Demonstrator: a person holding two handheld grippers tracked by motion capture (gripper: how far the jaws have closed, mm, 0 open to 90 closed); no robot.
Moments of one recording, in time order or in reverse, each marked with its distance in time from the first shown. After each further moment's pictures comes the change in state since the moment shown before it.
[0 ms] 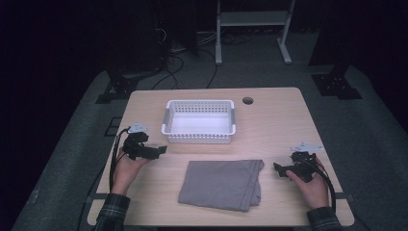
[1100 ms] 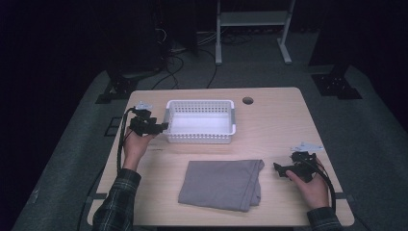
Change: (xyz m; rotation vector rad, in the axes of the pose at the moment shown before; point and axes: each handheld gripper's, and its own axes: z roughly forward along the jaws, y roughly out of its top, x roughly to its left) left arm 0.028 0.052 0.036 -0.008 0.066 -0.050; right arm 0.000 0.000 0.000 0.000 0.000 0.000
